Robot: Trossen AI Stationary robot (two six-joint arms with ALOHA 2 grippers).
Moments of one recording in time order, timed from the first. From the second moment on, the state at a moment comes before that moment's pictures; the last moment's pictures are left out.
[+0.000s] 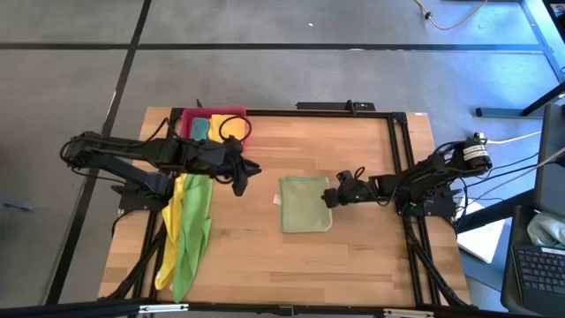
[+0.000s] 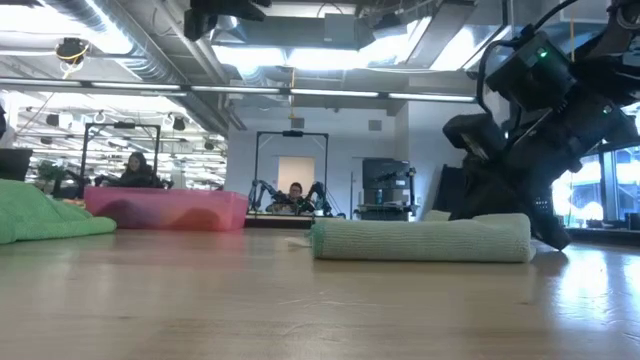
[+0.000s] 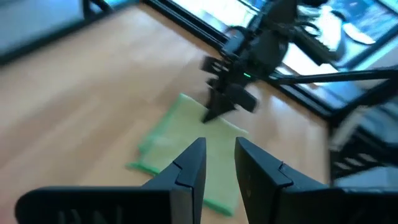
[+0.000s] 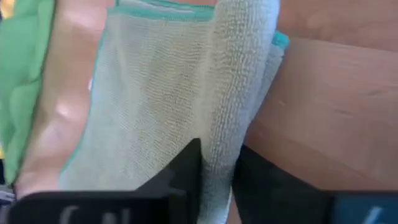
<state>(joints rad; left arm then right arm) -0.07 1.12 1.06 -0.46 -0.25 -0.60 0.09 1.51 0.30 0.41 0.20 1.30</state>
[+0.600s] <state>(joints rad) 0.16 1.43 1.06 -0.26 0.17 -0.15 0.10 1.54 0.61 0.19 -0.01 0.62</state>
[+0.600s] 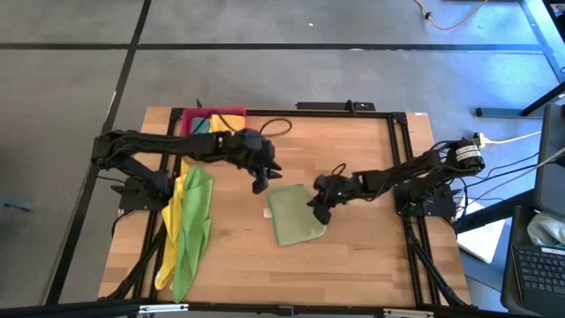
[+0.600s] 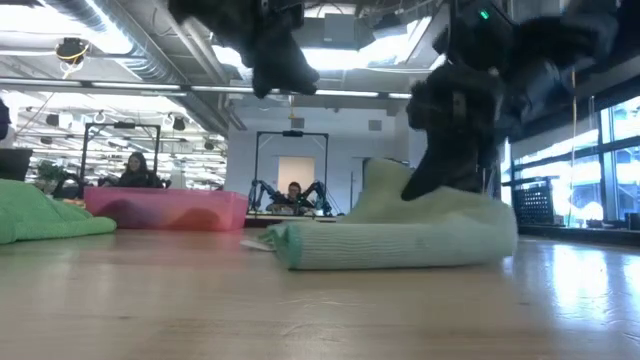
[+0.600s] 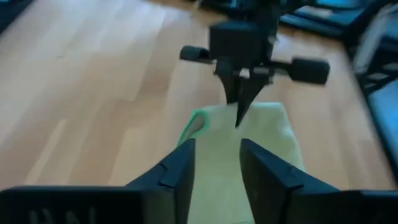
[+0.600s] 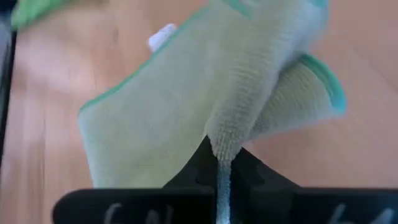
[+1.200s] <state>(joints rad) 0.31 1.63 1.06 -0.21 0.72 0.08 0.15 1.54 0.93 -0.20 0.11 0.15</state>
